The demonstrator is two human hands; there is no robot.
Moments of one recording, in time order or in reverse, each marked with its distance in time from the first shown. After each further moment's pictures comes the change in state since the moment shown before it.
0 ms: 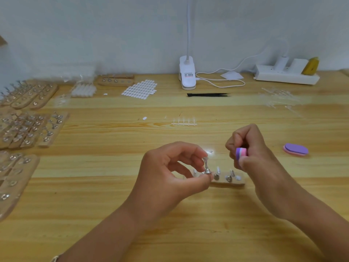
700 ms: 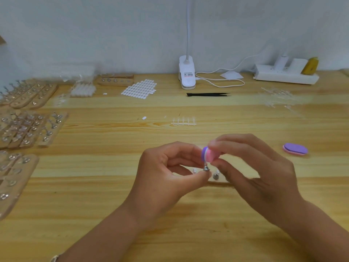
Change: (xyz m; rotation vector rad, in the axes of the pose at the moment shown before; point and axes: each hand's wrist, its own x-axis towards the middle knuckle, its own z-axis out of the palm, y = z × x) left_hand -0.001 0.002 0.000 -0.066 0.014 -0.048; right_hand -0.004 0.003 0.013 -0.418 0.234 -0.750
